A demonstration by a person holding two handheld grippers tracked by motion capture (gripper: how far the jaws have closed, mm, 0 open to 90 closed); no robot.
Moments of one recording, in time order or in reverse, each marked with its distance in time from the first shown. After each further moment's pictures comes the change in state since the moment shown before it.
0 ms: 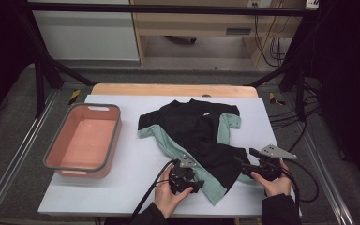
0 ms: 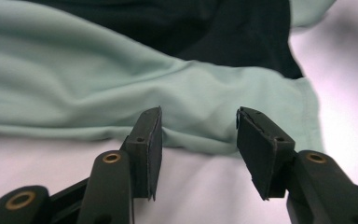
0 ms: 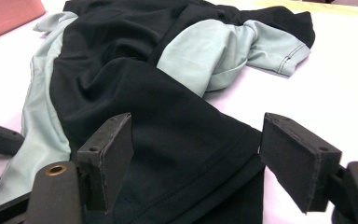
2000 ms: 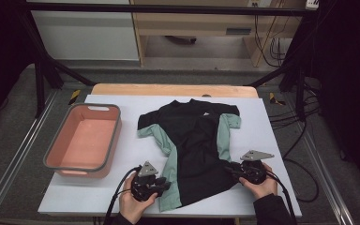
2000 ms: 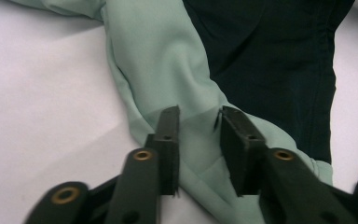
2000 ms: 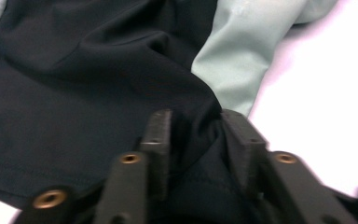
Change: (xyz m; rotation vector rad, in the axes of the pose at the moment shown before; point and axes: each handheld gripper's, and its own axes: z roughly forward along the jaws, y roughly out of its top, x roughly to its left) left arm 0.052 -0.067 -0.070 -0.077 0.045 -0.041; right arm 0.023 -0.016 0.029 0.230 0.119 -0.080
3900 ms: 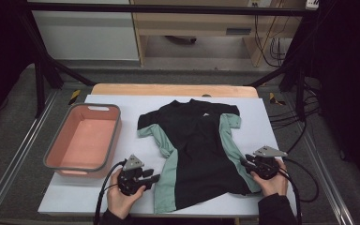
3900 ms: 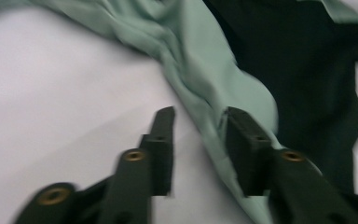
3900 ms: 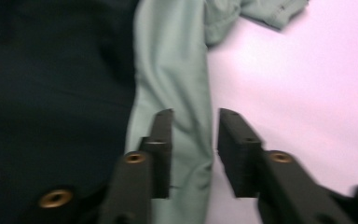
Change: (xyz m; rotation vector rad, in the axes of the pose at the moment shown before) left arm 0.033 0.017 -0.030 -0.104 0.090 -0.050; right arm -0.030 -0.003 -0.020 -0.067 -0.183 0.012
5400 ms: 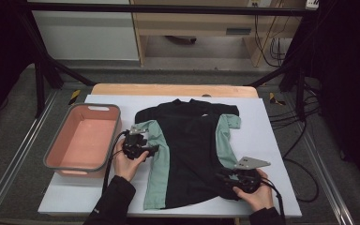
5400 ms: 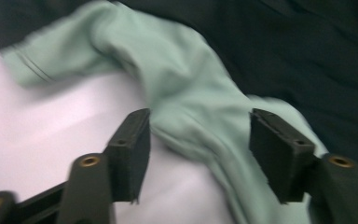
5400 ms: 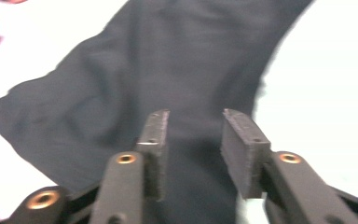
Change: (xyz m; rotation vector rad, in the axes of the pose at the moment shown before) left arm 0.049 0.042 0.041 0.044 0.102 -0.055; right arm 0.063 0.003 -0.005 -0.014 0.270 -0.043
